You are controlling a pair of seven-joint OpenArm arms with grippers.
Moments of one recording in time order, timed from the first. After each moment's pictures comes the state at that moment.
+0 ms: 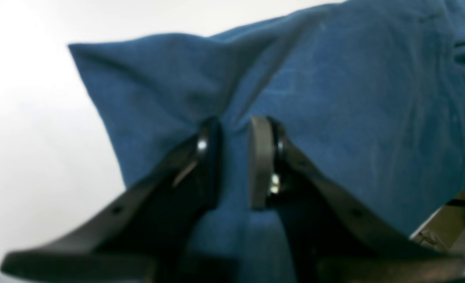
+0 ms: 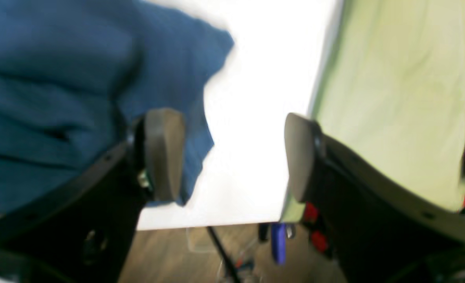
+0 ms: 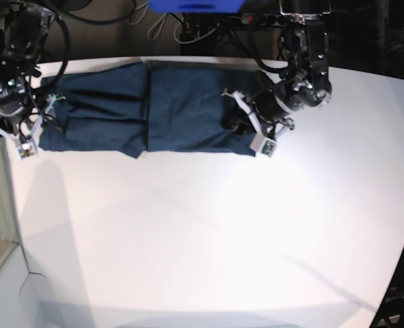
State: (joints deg) left arm 9.1 2.4 -7.9 87.4 -14.5 -38.5 42.0; right arm -9.9 6.4 30.4 110.7 -6.9 39.6 -65.0
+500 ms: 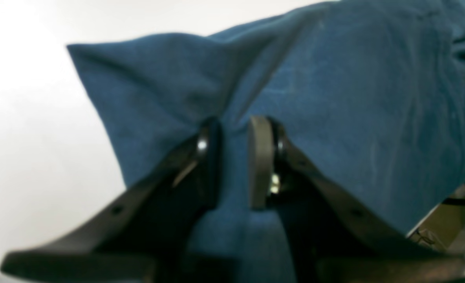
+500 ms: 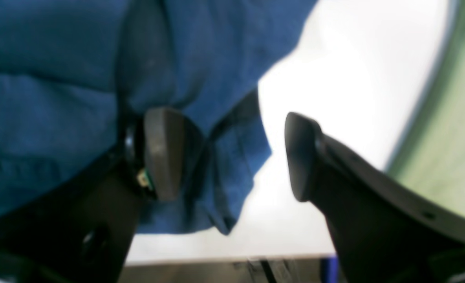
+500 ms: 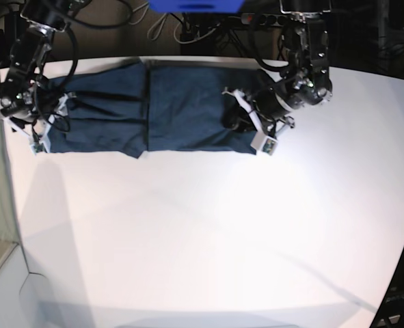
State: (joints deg) left arm 9.8 2.4 -8.1 87.9 -14.9 -38.5 42.4; right arm -5.5 6.4 30.5 94.1 -6.5 39.6 -61.3
